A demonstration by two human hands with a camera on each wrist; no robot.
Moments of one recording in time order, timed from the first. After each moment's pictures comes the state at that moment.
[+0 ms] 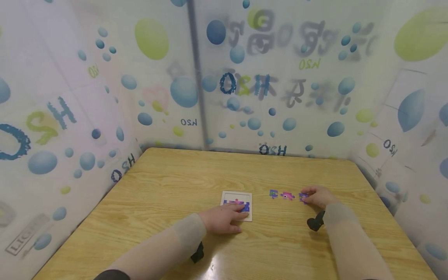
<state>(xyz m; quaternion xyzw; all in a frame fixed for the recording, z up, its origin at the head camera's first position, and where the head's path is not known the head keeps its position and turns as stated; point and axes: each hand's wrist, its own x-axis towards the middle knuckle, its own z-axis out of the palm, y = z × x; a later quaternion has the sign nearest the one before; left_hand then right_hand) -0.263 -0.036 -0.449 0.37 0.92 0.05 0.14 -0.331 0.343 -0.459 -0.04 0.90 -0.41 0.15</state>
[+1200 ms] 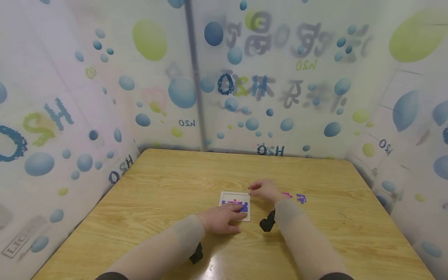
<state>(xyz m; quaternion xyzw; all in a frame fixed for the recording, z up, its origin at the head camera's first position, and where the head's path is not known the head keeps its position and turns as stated) -0.266 -0.035 -0.453 0.38 0.91 0.06 0.14 -0.337 0.180 -0.448 -0.06 0.88 -0.45 0.15</state>
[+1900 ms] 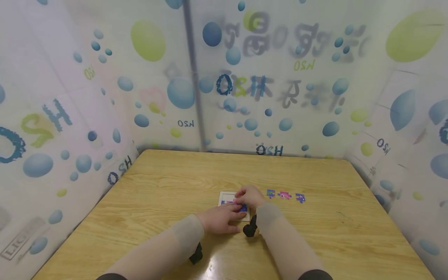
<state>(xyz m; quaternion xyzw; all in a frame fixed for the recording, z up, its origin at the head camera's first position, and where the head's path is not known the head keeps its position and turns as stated) -0.268 -0.035 -0.456 0.40 0.91 0.05 0.12 -0.330 0.131 -0.474 -0.07 0.85 -0.50 0.15</state>
